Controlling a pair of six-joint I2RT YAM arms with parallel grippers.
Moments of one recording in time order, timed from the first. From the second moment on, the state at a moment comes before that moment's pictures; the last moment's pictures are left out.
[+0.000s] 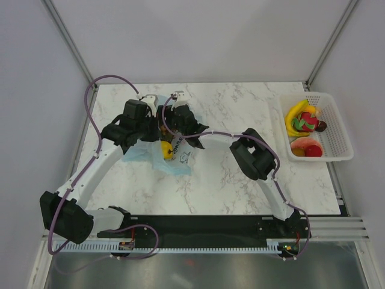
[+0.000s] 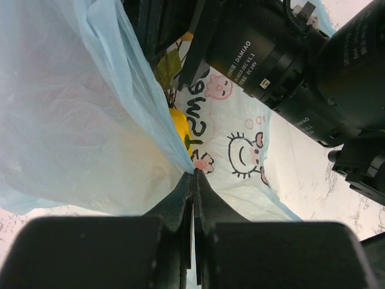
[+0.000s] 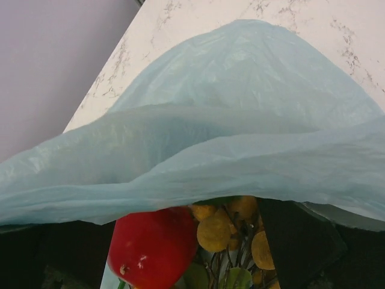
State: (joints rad) left arm -0.39 1.25 1.15 -0.64 0.04 -0.24; right arm 0.81 2.29 1.65 0.45 0.13 0.51
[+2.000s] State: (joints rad) left arm -0.46 1.35 1.28 -0.69 0.06 -0.24; right arm 0.49 1.65 1.05 0.08 0.02 0.11
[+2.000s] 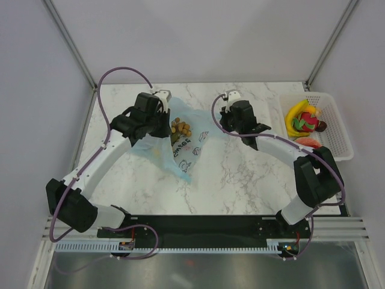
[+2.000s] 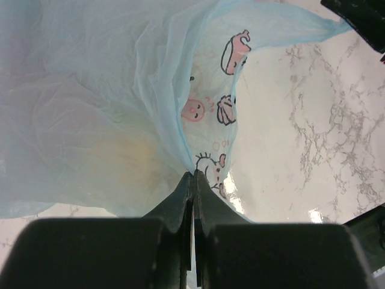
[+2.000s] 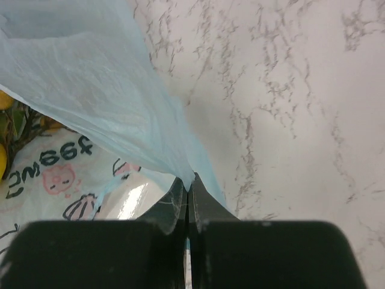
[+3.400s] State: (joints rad) left arm -0.51 1.43 1.32 -0.73 0.05 -0.23; right arm -0.23 1.43 1.18 -0.59 0.36 0.26
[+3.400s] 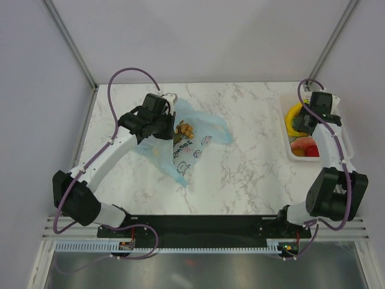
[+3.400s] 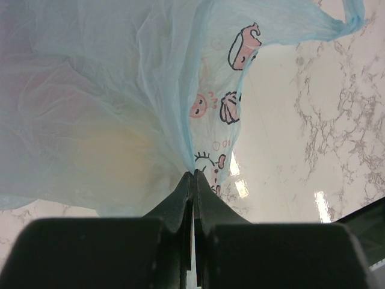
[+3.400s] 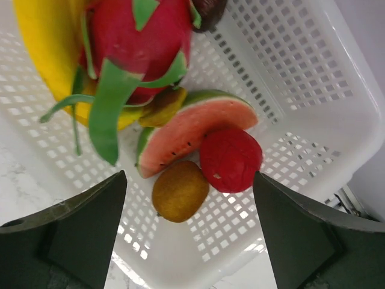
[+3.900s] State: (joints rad) left arm -0.52 1.43 1.29 -0.73 0.05 -0.23; right arm -0.38 1.63 1.19 -0.64 0.26 0.16
